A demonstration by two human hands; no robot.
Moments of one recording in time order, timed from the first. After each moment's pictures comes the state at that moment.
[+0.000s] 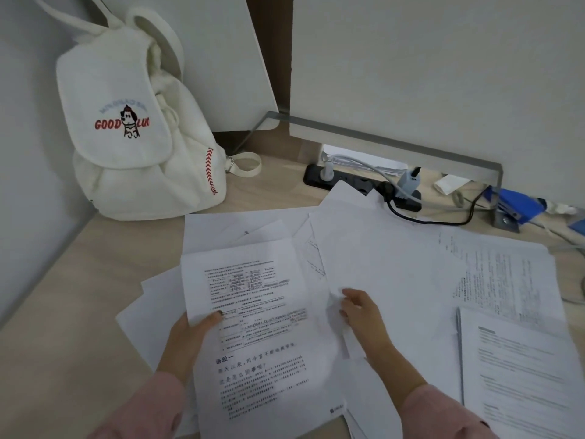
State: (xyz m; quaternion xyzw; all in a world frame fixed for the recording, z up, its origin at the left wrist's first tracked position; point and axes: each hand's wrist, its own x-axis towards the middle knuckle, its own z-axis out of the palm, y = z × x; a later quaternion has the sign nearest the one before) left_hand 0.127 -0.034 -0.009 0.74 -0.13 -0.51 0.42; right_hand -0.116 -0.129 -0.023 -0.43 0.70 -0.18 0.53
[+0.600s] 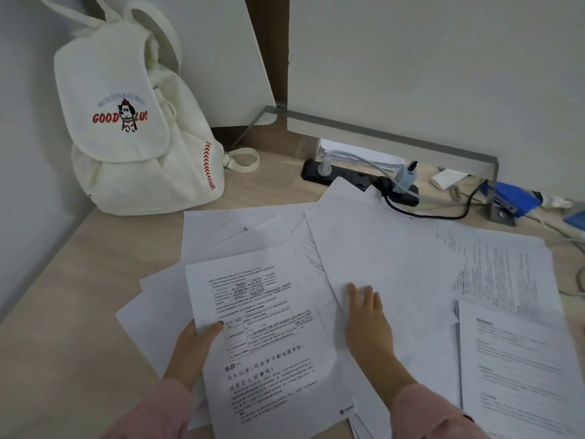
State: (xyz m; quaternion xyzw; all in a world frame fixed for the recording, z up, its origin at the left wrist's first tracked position) left_hand 0.117 -0.019 -0.027 0.74 -0.15 -0.54 0.39; right_hand -0.129 -0.111 -0.046 -0.72 0.67 0.11 0.16
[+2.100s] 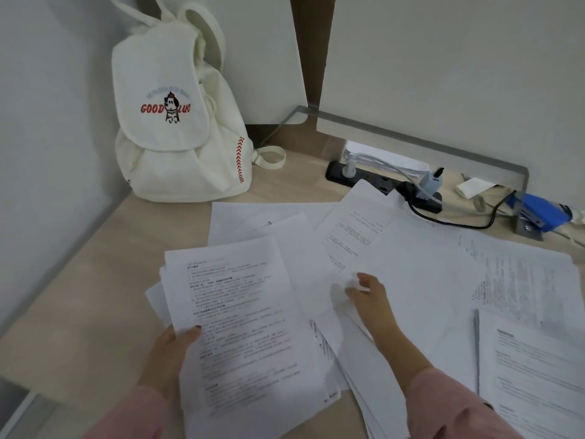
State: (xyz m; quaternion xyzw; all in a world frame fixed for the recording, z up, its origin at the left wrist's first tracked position) left_hand 0.157 0.028 -0.017 0.76 -0.07 -0.49 0.42; right_hand -0.101 -0.130 -0.023 -0.50 0.69 -0.17 0.50
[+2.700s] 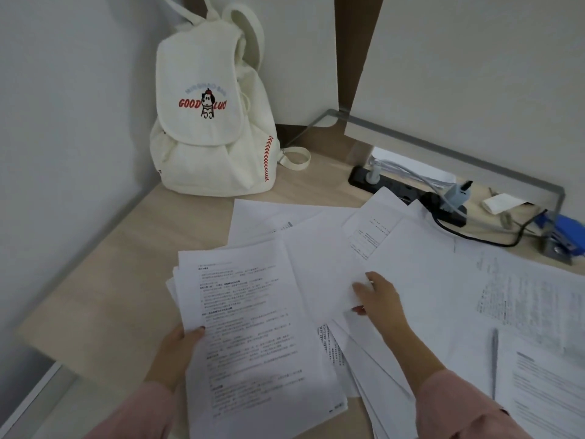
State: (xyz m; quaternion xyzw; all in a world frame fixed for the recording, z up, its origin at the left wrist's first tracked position) left_hand 0.164 0.043 -0.021 0.79 -0.05 -0.47 0.40; right_hand -0.078 -0.135 0.002 -0.52 0.67 -0.15 0.50
